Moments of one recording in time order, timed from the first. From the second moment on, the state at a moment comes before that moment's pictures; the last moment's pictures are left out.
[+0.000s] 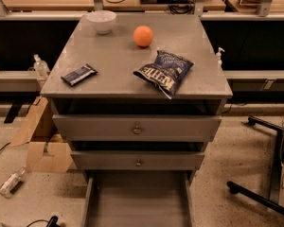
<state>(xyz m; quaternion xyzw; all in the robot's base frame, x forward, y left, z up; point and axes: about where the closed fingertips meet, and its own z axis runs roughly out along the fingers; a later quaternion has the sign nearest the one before) 0.281 -0.229 0.172 -0.57 0.78 0.17 0.20</state>
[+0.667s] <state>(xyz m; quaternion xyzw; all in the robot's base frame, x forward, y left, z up) 0.287 -0.229 0.174 -0.57 0.78 0.17 0.20</state>
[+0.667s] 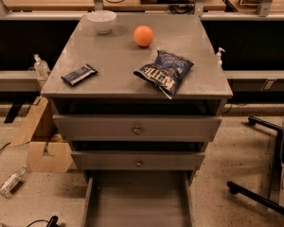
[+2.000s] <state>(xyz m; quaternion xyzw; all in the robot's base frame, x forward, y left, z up) 0.294 -0.249 0.235 -0.57 0.78 0.14 0.20</state>
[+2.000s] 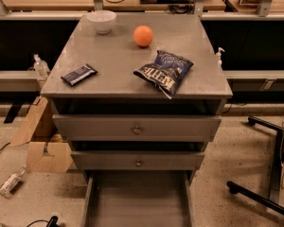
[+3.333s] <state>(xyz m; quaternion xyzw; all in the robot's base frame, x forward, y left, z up) 0.277 -0.222 0.196 -0.60 0.74 0.14 0.26</state>
